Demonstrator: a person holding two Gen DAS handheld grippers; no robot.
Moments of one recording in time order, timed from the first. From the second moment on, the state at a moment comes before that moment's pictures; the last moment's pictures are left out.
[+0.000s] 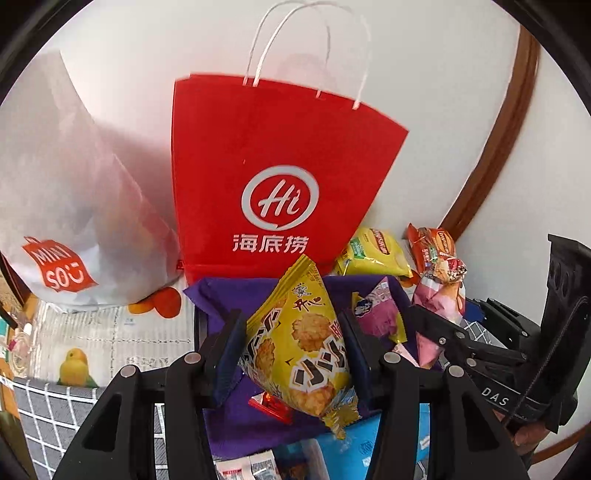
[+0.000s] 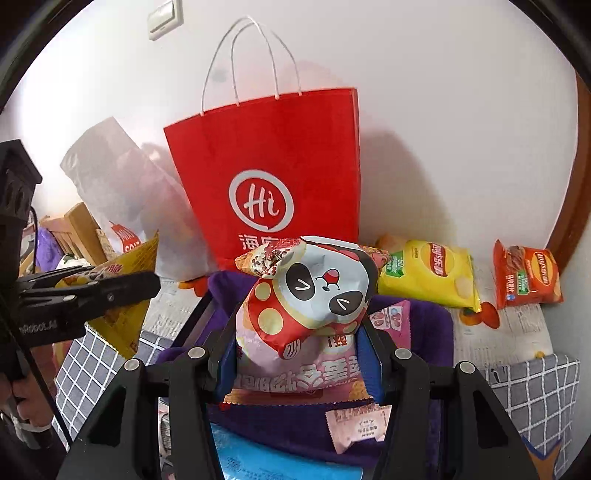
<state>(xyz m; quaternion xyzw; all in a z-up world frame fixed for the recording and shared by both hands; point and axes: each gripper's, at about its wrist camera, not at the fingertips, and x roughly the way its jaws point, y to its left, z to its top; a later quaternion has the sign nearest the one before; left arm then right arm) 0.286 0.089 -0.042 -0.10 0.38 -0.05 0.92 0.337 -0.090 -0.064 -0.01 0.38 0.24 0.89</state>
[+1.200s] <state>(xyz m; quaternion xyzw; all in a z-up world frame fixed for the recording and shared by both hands) 0.314 0.100 -0.084 -0.14 0.44 -0.08 0.89 0.357 -0.103 -0.087 -0.05 0.41 0.22 0.88</state>
